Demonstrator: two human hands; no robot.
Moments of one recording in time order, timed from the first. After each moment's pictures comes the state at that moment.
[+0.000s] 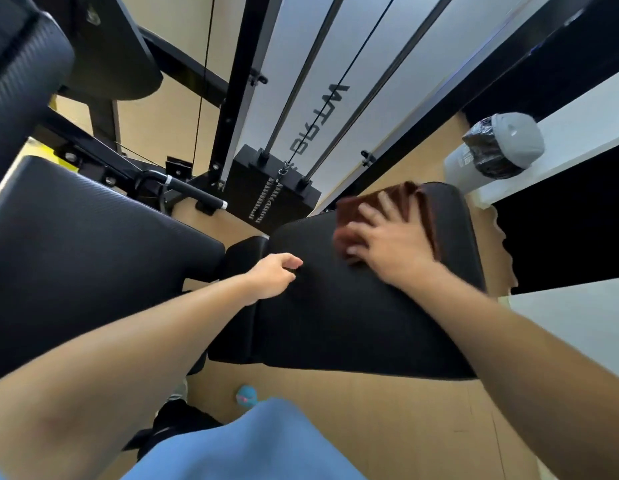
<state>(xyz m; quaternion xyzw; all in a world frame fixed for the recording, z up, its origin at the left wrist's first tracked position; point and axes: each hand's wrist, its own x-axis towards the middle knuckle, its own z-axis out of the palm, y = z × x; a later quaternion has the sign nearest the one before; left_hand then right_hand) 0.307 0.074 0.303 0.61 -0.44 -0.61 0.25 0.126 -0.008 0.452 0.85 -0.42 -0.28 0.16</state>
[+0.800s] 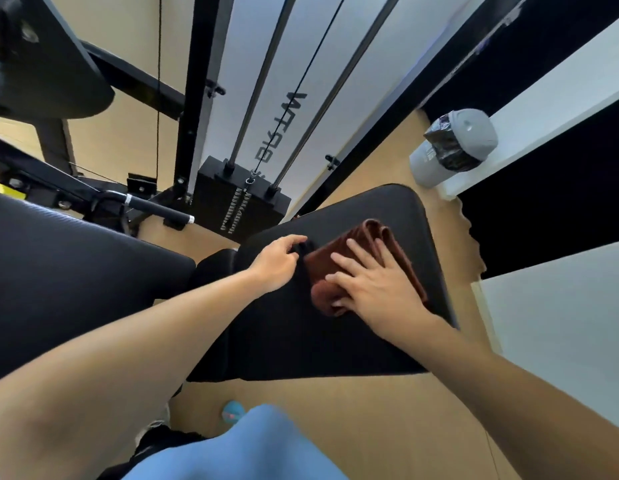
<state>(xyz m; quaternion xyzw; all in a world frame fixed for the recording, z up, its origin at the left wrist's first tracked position) 0.269 0.032 0.338 0.58 -0.48 -0.56 0.36 0.098 0.059 0.480 0.86 -0.39 -0.30 0.08</state>
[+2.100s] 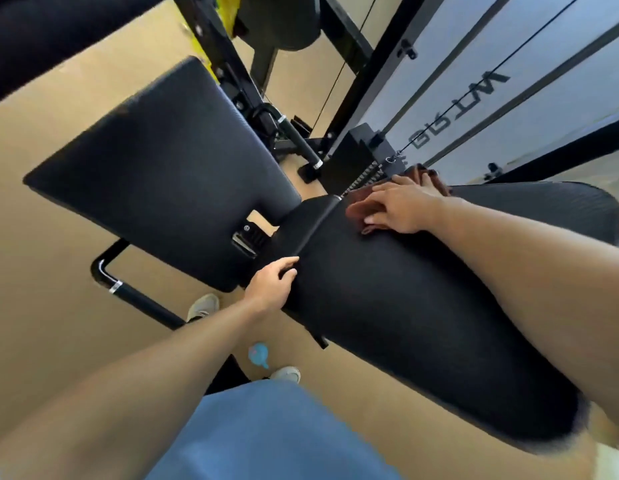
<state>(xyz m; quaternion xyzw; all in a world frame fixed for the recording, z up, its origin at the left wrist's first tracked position) 0.226 0.193 0.213 0.79 -0.18 -0.45 0.37 0.186 -0.074 0.369 0.89 -0.20 -0.40 0.02</state>
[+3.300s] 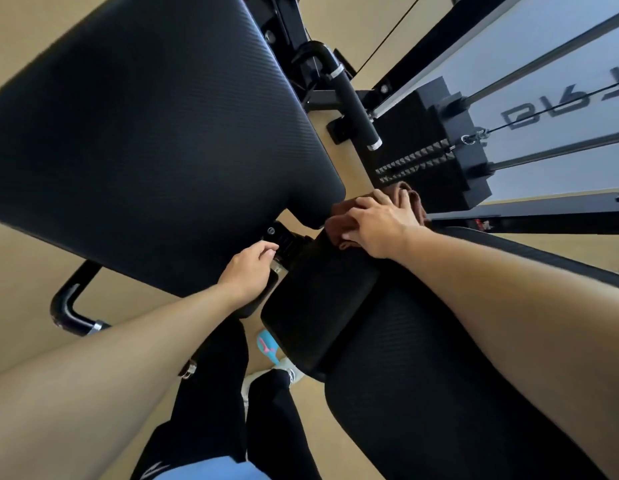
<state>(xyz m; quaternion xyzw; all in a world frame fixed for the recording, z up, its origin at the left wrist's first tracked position) 0.368 0.185 0.064 0.78 -0.08 -0.53 0.32 0.307 -0.062 0.145 0.87 -0.16 -0.47 0.01</state>
